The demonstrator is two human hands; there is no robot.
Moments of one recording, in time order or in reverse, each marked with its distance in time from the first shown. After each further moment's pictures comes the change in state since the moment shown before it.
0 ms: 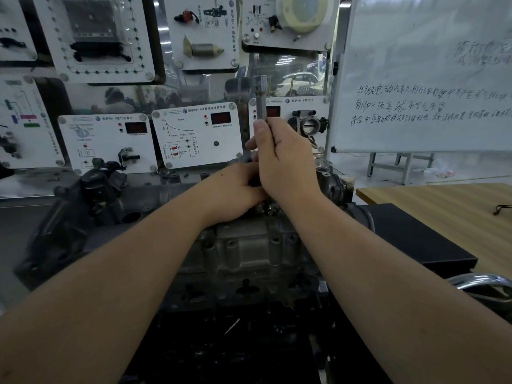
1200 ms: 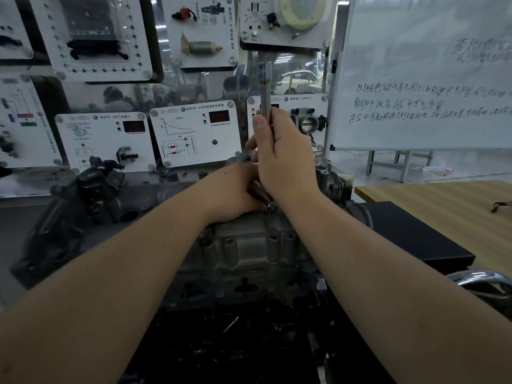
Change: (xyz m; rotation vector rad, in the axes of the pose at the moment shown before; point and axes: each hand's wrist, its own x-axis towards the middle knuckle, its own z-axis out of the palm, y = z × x) left_hand 0.007 -0.008 0.002 0.157 -0.047 0.030; right_hand 0.003 0.001 -0.002 -0.019 0.004 -0.040
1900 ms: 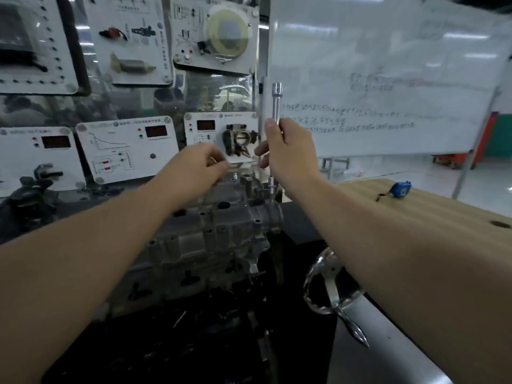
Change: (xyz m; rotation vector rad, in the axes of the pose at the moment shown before) left_hand 0.011 0.065 -0.011 -0.180 0.252 -0.031; right_hand -0.001 -0.032 -0.125 -0.153 0.090 0.355
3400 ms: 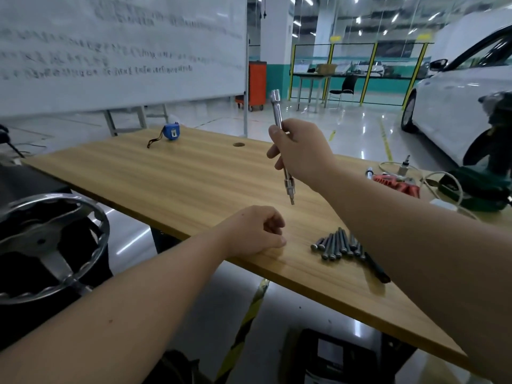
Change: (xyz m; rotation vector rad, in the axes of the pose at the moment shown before) left_hand -0.160 0.347 0.383 -0.406 -1.036 0.557; right_hand -0.178 0.111 -0.450 -0.592 0.316 0.392
